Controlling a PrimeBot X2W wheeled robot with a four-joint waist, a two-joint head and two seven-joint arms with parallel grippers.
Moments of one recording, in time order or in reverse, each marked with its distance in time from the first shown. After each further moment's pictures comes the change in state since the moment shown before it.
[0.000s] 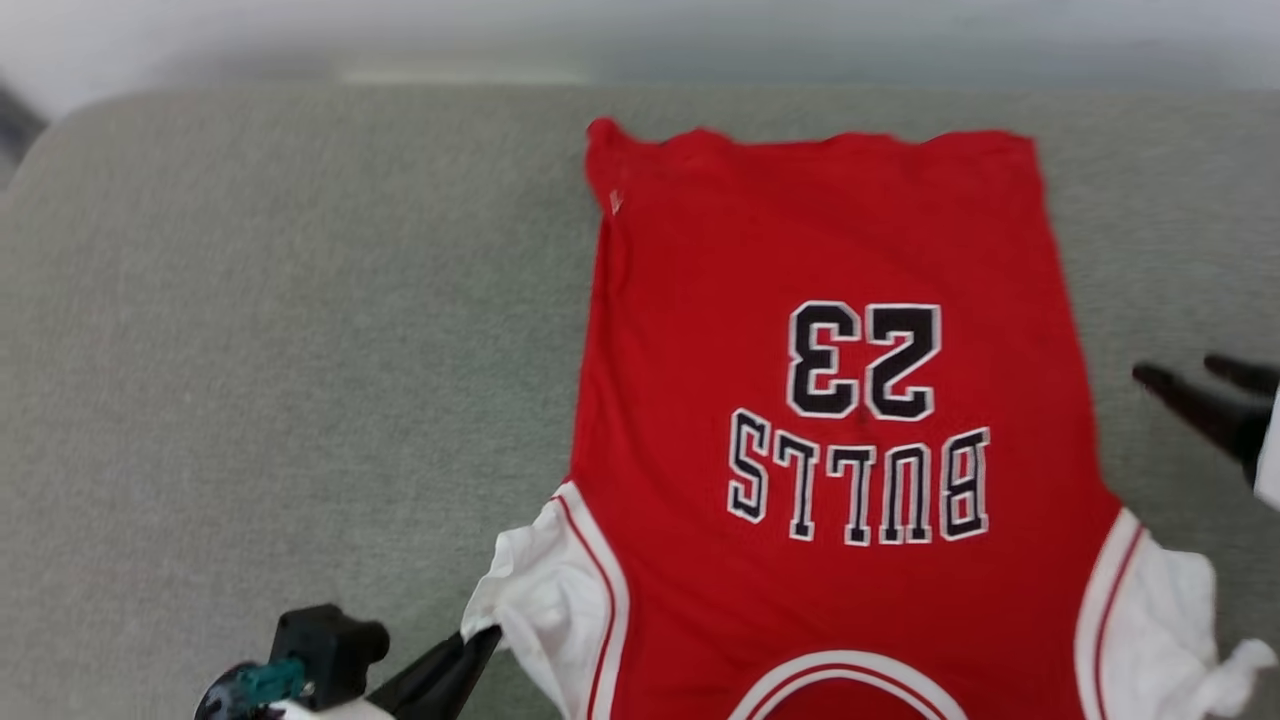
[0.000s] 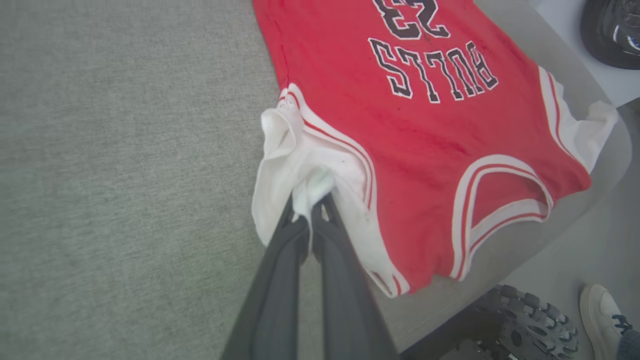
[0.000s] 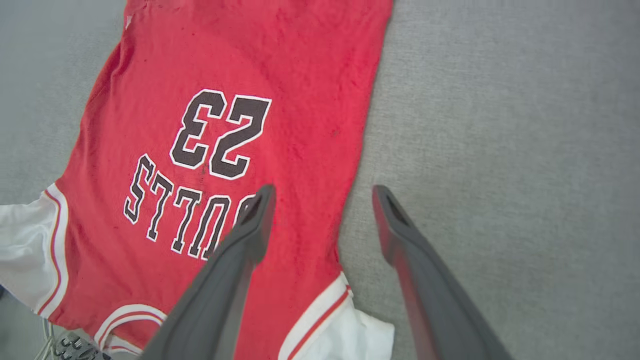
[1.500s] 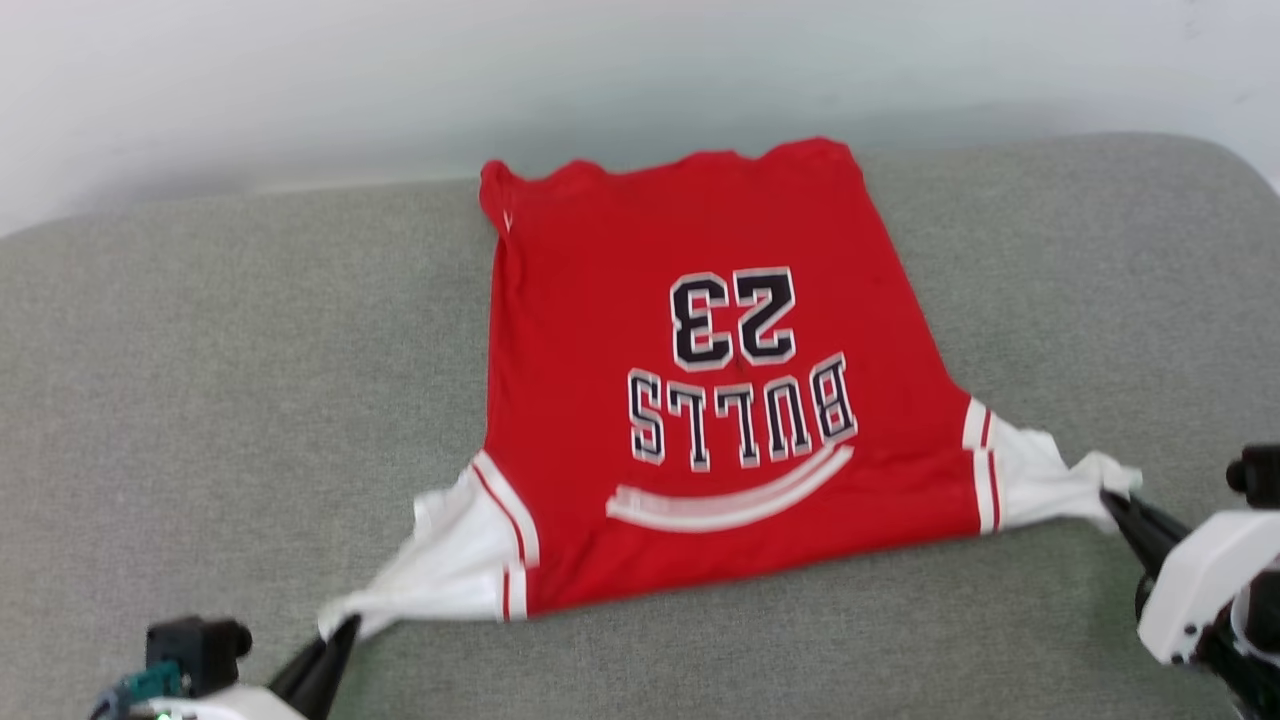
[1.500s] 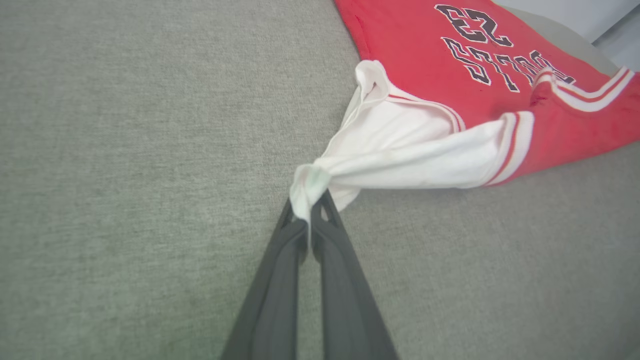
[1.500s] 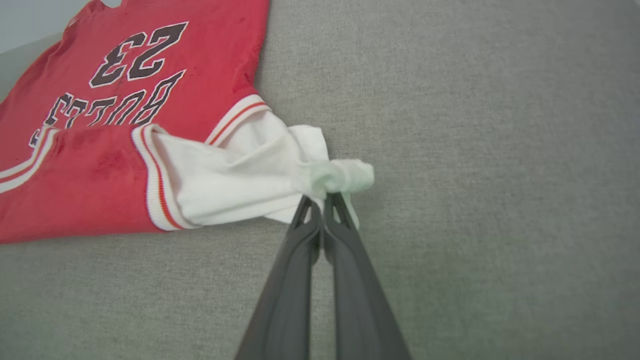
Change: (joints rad) left arm -0.057 -0.063 0.128 0.416 -0.065 -0.039 -0.179; right arm 0.073 0.002 0.272 0.474 -0.018 0.001 -0.730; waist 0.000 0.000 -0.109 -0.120
